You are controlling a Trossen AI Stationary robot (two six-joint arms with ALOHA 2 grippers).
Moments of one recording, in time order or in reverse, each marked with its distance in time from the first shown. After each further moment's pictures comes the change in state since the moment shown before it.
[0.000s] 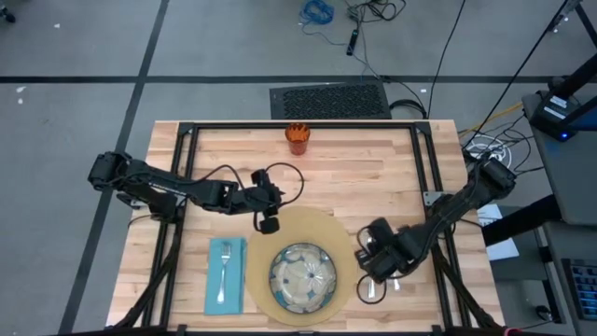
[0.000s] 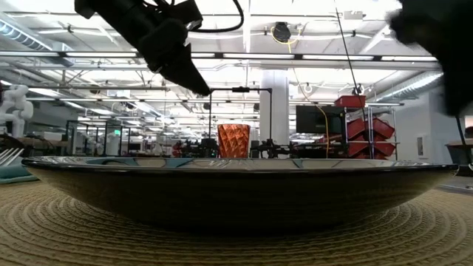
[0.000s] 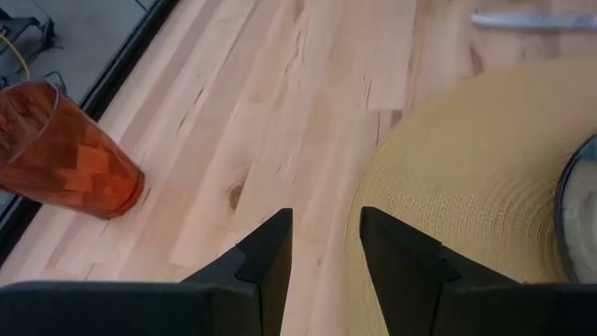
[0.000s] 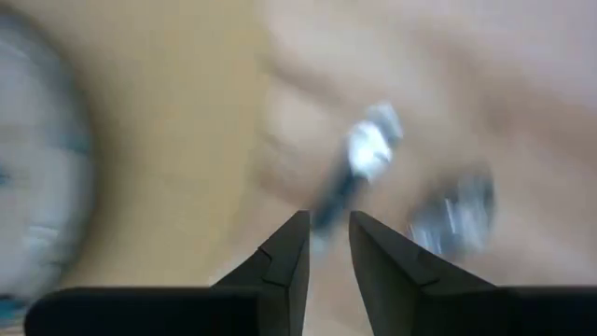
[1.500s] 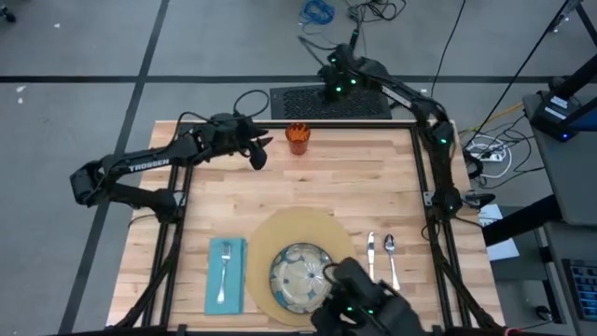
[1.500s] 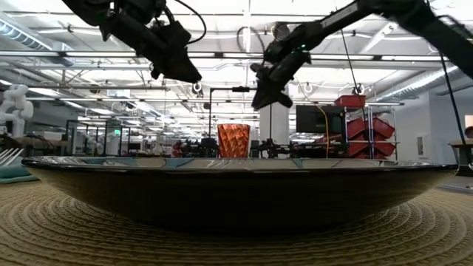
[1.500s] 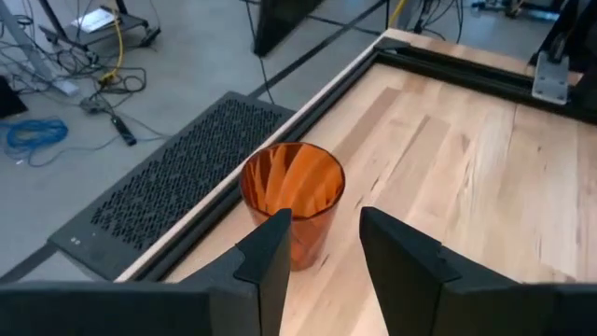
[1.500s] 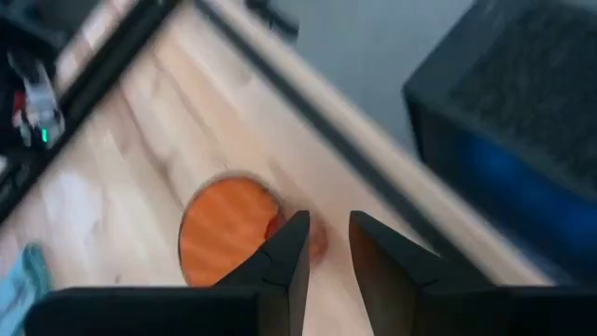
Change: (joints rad) left arm 0.637 -0.213 -0.039 0.121 0.383 0.054; right arm -1.468 0.545 0.948 0.219 -0.694 -1.644
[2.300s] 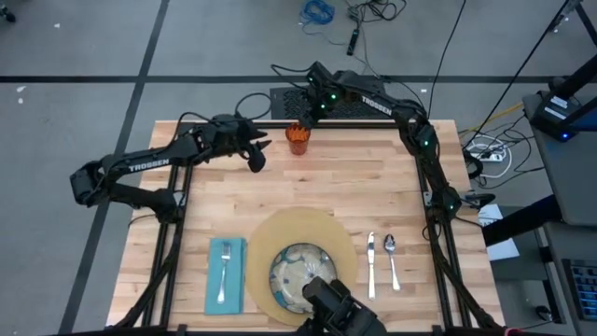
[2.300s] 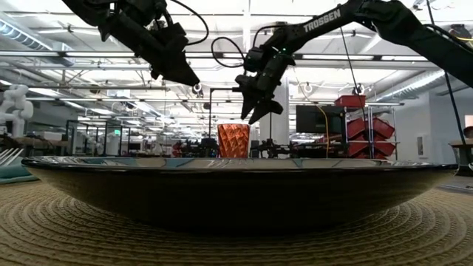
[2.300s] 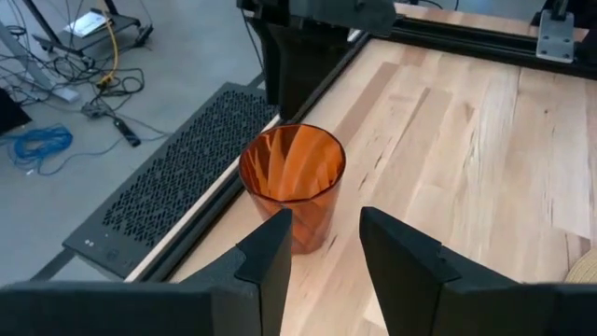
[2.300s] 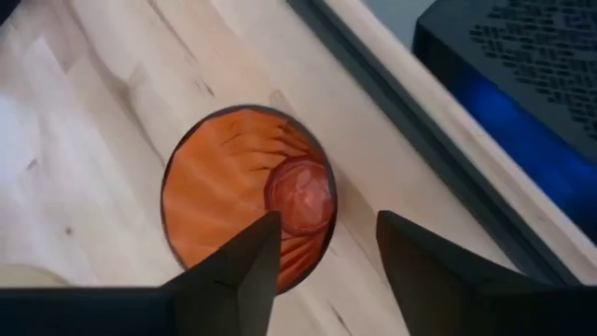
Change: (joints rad) left arm 0.000 0.000 0.000 -0.046 0.007 0.087; right arm 0.134 0.147 0.148 -0.191 0.130 -0.052
